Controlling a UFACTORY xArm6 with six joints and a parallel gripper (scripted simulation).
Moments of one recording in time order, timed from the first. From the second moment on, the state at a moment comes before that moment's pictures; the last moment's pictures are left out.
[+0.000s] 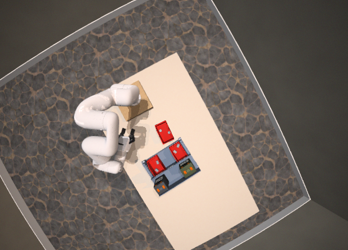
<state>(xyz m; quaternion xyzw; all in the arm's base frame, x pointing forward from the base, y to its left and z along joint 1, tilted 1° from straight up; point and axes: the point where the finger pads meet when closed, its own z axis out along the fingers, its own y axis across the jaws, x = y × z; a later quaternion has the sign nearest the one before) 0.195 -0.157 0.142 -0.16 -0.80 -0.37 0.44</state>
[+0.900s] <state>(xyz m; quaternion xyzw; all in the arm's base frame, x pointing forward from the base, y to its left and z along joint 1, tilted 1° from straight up) 0.271 -0.136 0.179 -0.15 -0.91 -0.25 0.29</state>
